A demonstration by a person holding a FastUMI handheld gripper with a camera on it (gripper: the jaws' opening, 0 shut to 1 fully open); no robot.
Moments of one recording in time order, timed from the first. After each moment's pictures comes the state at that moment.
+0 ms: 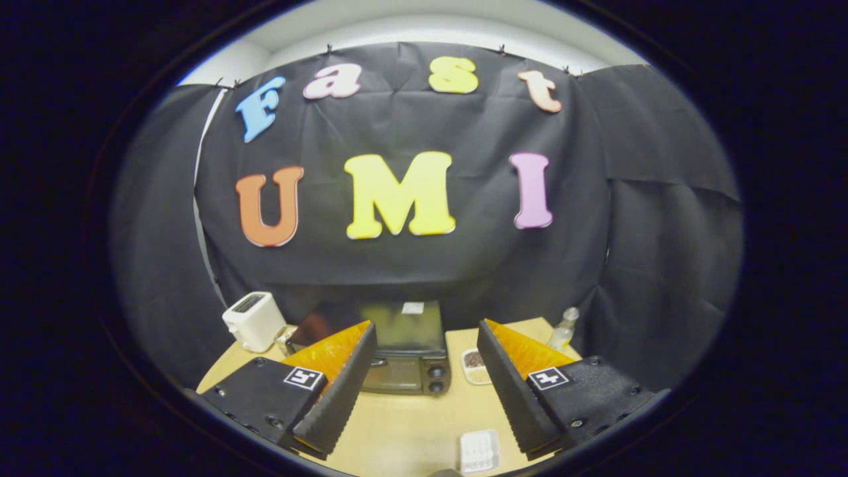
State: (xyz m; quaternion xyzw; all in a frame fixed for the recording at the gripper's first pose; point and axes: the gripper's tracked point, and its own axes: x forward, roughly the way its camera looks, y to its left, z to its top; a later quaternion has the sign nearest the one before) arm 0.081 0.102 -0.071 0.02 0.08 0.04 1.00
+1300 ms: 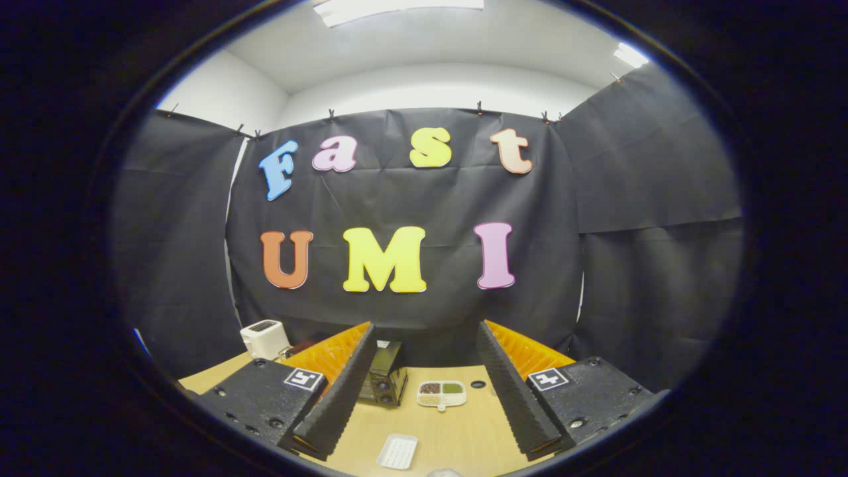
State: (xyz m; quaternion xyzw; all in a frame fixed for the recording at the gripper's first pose) arm -0.034 -0.038 -0.013 0.01 -0.02 0.09 1.00
